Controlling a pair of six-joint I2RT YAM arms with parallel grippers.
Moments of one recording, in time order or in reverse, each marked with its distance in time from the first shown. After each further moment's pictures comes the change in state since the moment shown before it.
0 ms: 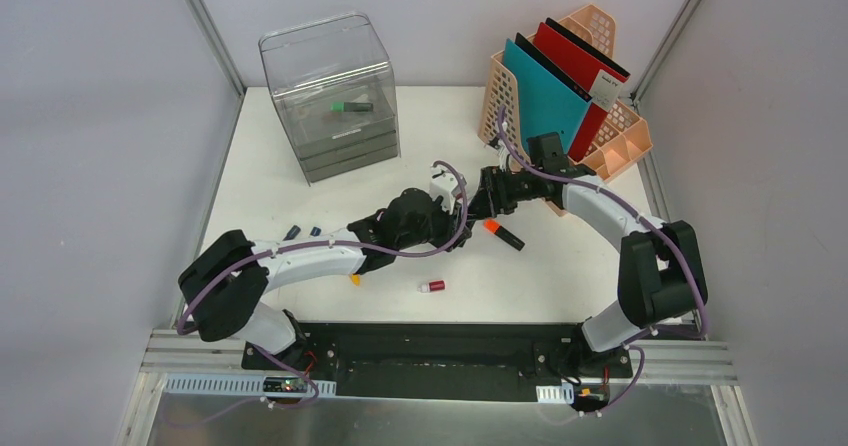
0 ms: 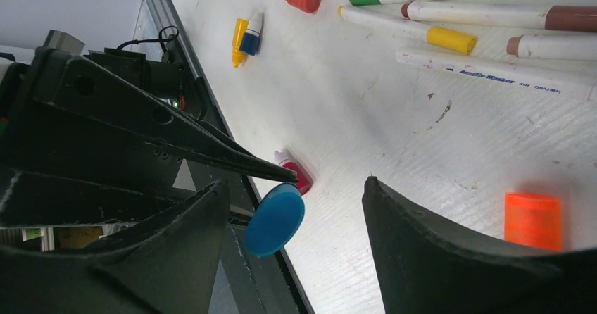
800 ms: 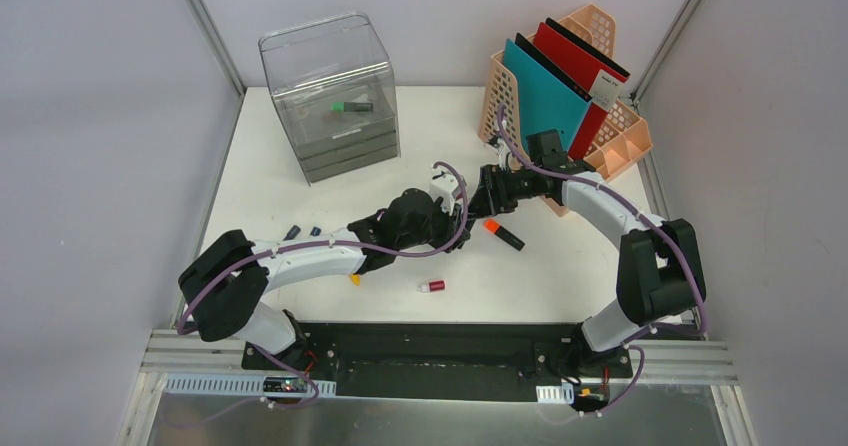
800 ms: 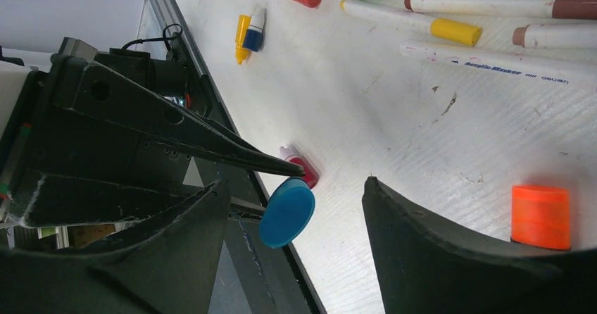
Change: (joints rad) left arm 0.000 0.004 0.002 -0.027 0.002 0.001; right arm 0.000 0.014 0.038 -0.055 0.000 0.000
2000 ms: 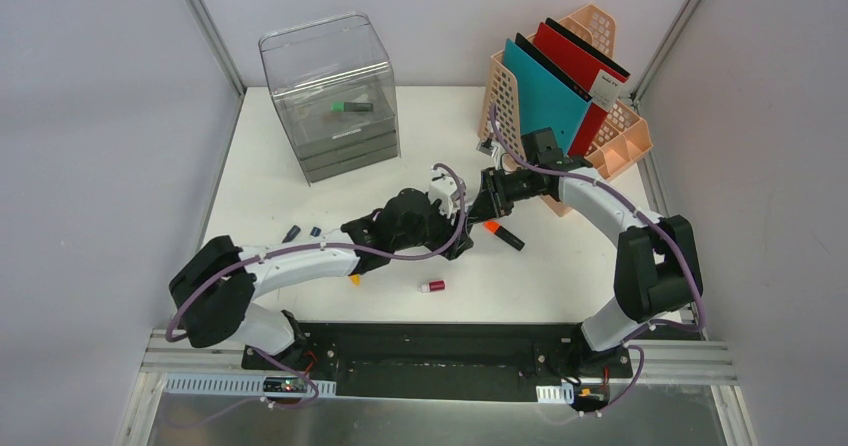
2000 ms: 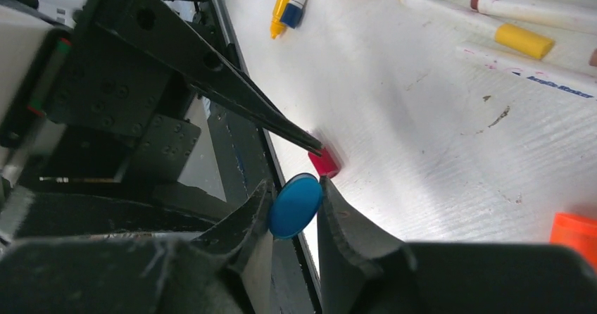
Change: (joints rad) left arm -0.006 -0.037 0.003 -0.065 0.027 0.025; right arm 0.016 0.022 0.040 -0.098 -0.102 -0.134
